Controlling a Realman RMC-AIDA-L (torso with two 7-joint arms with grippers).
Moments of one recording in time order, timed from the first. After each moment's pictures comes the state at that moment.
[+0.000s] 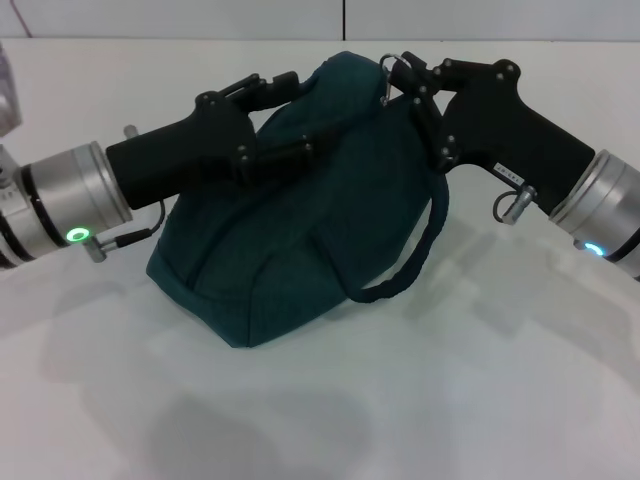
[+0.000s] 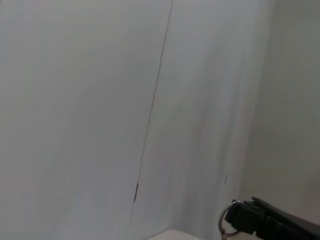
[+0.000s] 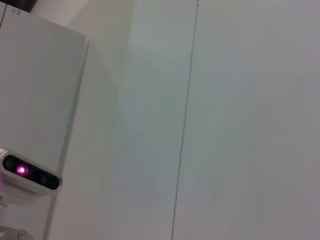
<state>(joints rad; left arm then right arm) -0.56 -2.05 0.94 0.38 1.40 1.52 -1.10 0.52 2.03 -2.08 -0.47 -0.04 -1.24 0.37</state>
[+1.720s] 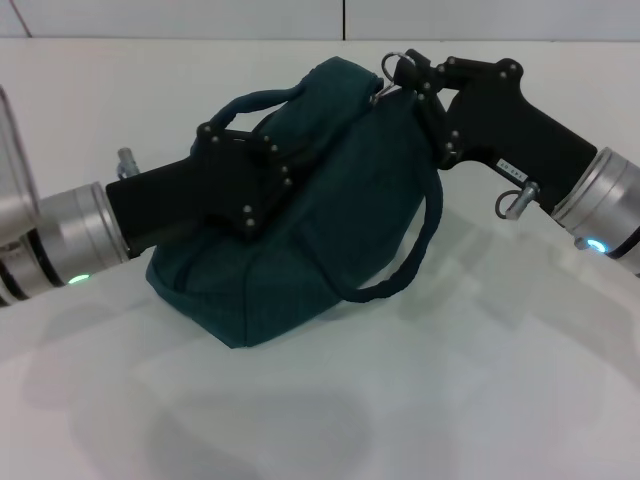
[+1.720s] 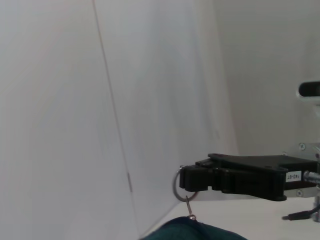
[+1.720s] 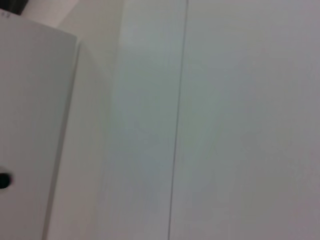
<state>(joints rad) -0.46 -2.09 0.97 0.49 1.46 1.52 -0.76 0.53 2.03 -2.08 -0.45 -0.03 -1.24 0.40</state>
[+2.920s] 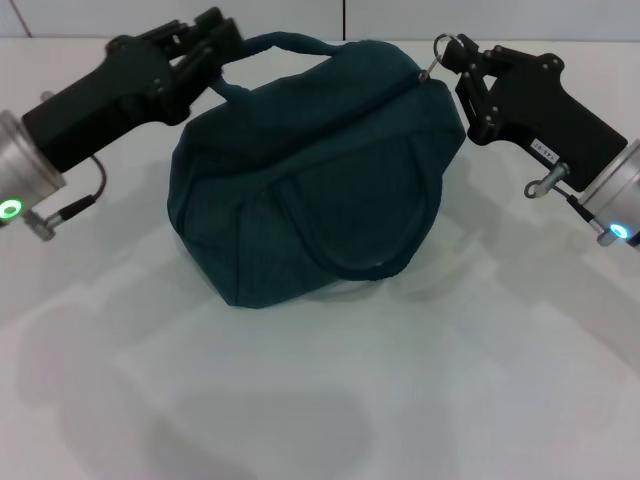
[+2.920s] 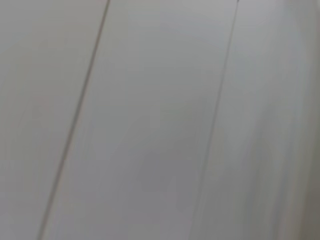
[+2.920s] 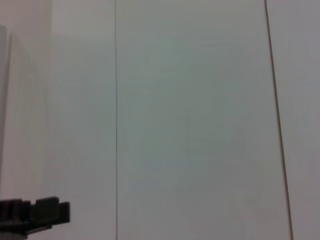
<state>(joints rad) -0.43 -2.08 0.88 0.57 1.28 1.53 -1.23 0.53 2.03 -2.06 -0.39 0.07 -1.20 0.47</state>
